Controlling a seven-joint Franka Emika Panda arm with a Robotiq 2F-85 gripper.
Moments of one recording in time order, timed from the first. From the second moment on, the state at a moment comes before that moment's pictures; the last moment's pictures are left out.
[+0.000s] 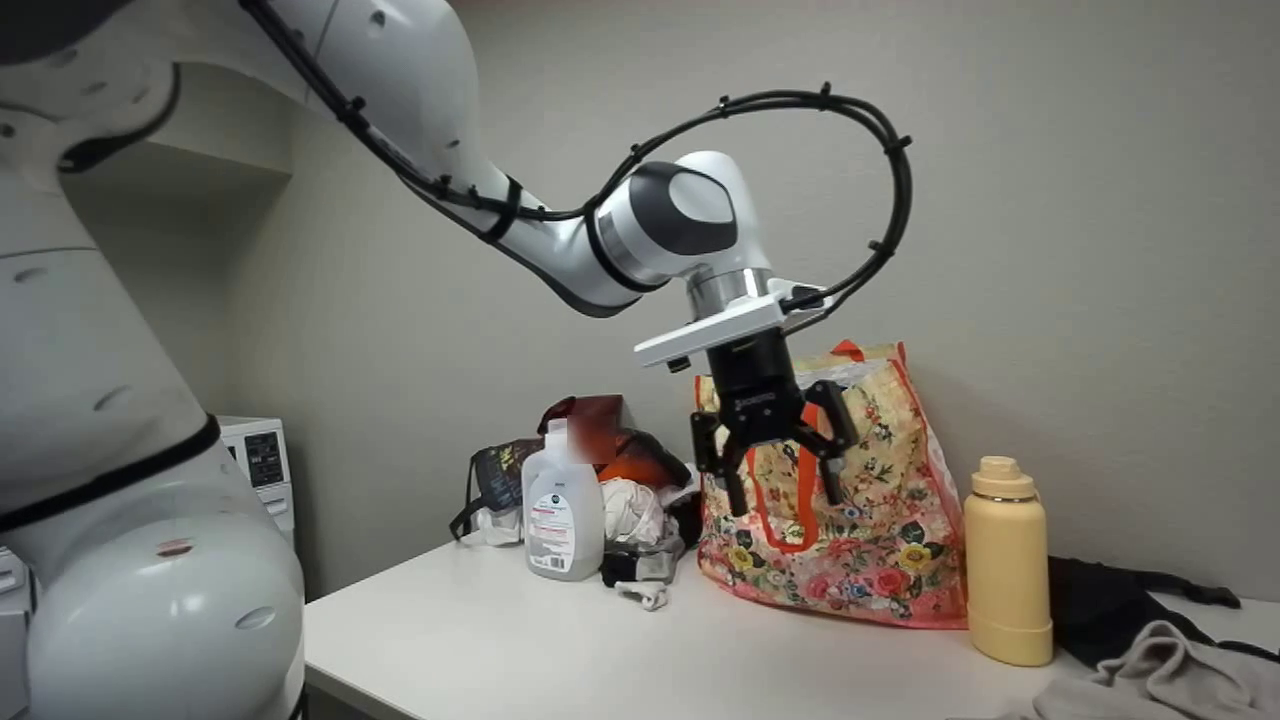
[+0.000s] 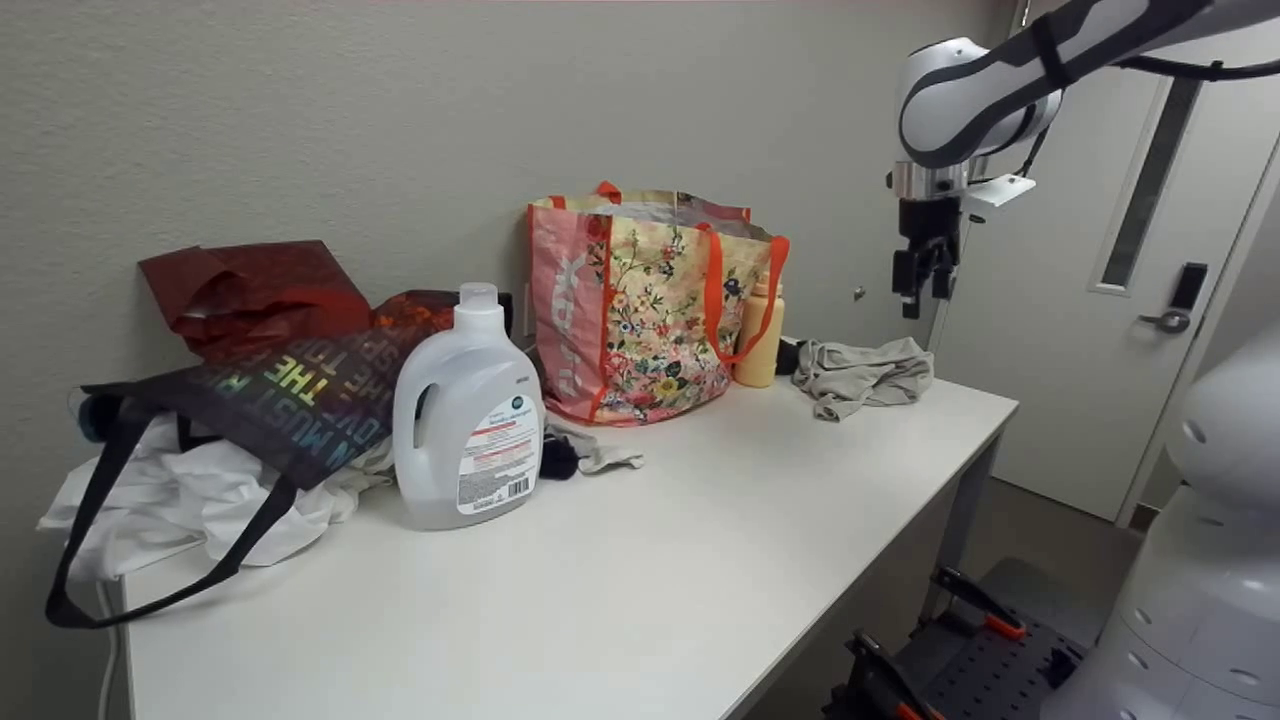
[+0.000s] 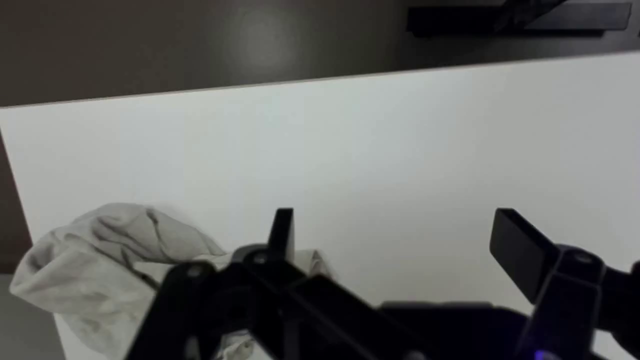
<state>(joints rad) -0.19 -0.37 -0.23 -2.37 -0.40 2.01 -0.27</state>
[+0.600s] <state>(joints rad) -0.26 0.16 -0.33 -1.89 -0.17 2.18 -0.27</state>
